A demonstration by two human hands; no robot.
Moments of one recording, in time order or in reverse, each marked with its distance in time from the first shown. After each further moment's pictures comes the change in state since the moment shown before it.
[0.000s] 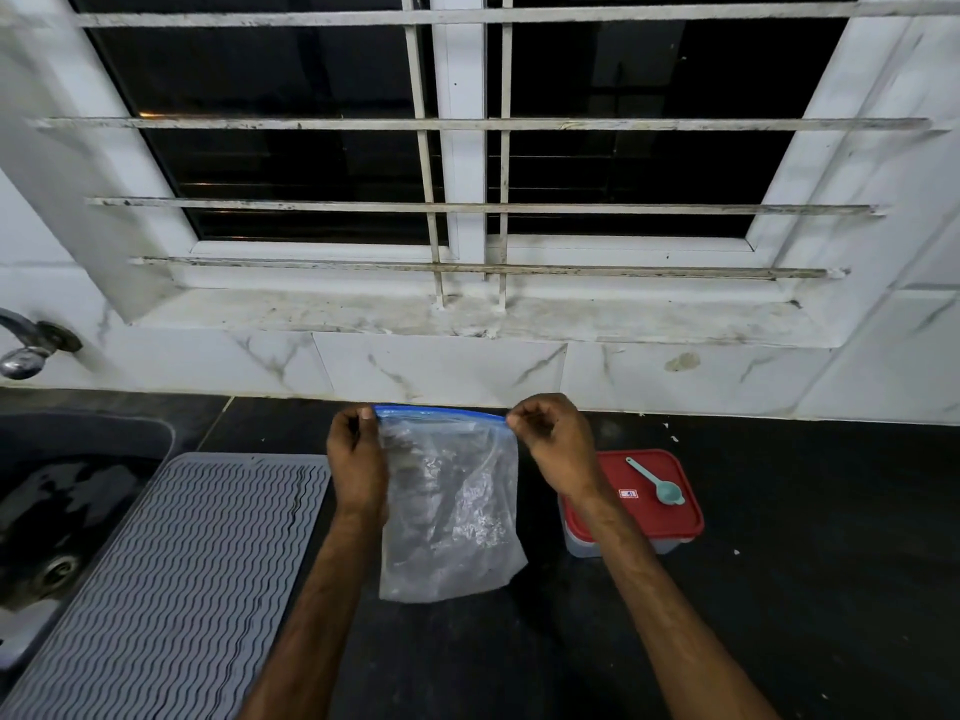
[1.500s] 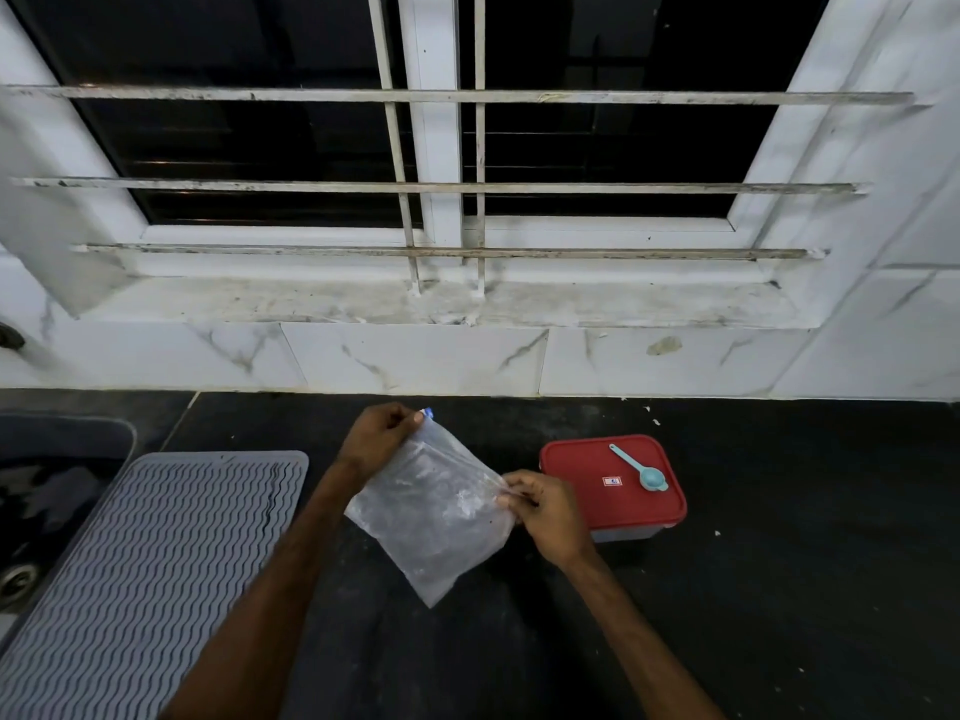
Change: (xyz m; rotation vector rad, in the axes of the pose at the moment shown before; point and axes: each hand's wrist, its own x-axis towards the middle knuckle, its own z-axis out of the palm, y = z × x) left_hand 0.045 -0.026 0.020 0.556 -0.667 -0.059; right_hand -0.058 0.078 0.008 0.042 -0.170 0.169
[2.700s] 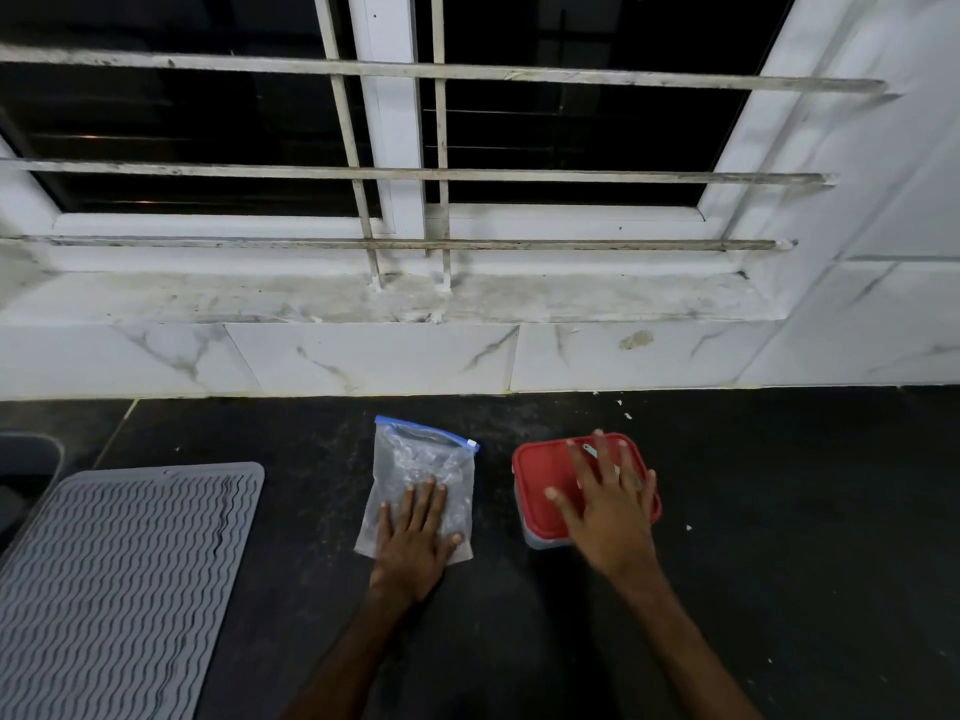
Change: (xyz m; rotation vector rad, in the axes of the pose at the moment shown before) left_hand -0.026 -0.132 0.139 0.936 -0.176 0.127; right_hand -0.007 0.032 -0.086 -1.066 0.173 0.159
